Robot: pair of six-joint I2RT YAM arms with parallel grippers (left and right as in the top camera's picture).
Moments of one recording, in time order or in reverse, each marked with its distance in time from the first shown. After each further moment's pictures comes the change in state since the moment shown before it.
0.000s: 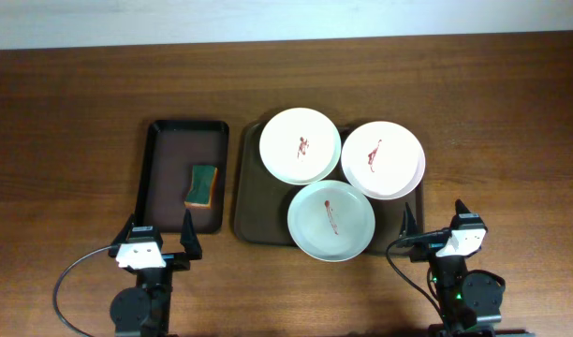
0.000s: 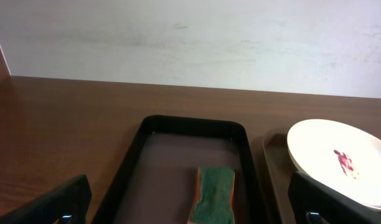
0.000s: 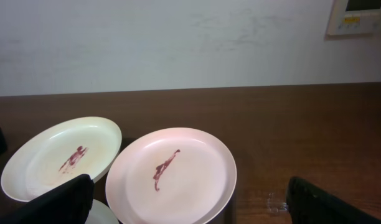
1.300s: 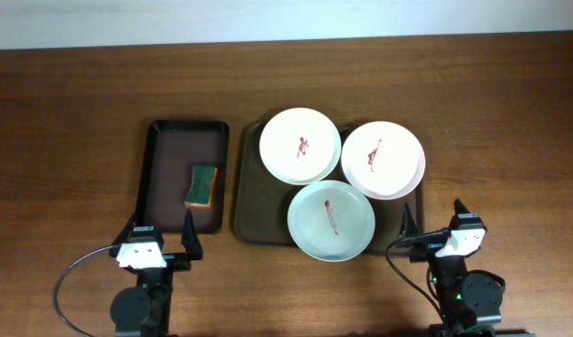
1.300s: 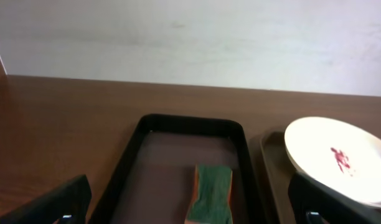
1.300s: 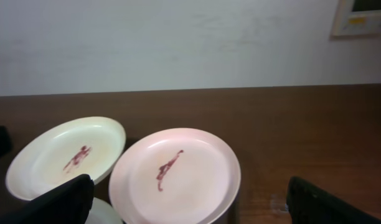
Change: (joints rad) left arm 0.000 0.001 0.004 -0.016 0.011 0.000; right arm 0.000 0.000 0.000 0.003 -0.022 0.000
